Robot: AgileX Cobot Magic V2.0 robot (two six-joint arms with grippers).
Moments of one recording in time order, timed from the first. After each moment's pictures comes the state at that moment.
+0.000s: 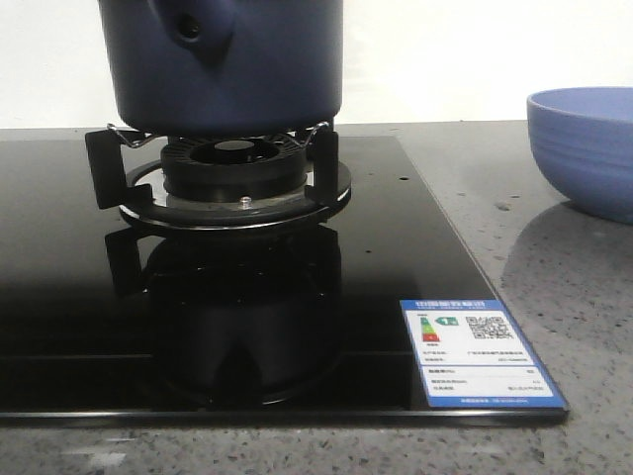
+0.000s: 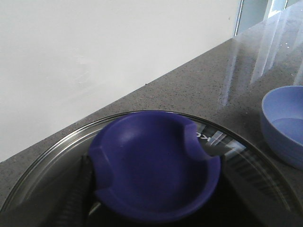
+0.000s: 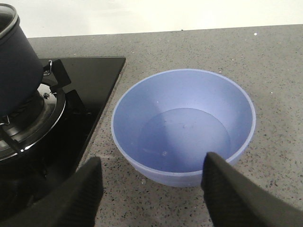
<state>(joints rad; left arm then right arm) -0.38 1.43 -1.10 -1.54 0.43 1.65 0.08 0.54 -0.57 0.20 0.49 -0.09</state>
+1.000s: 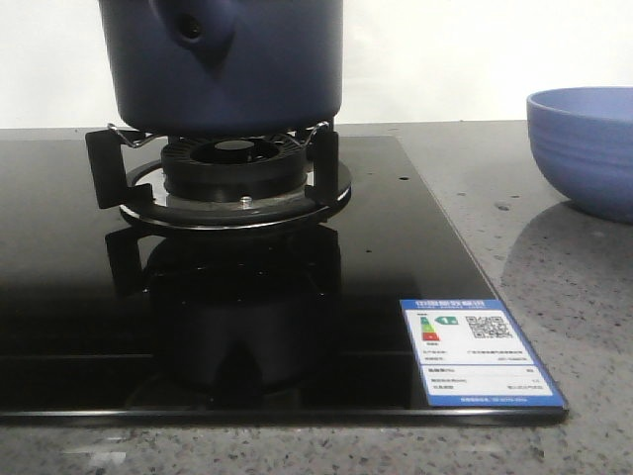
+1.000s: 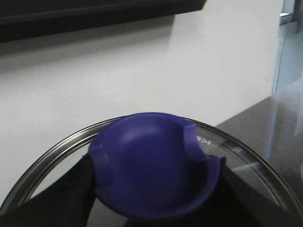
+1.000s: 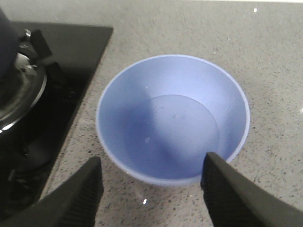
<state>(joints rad) -0.28 1.29 -1.15 -1.55 0.36 1.63 0.08 0.78 -0.79 0.11 0.68 -0.08</state>
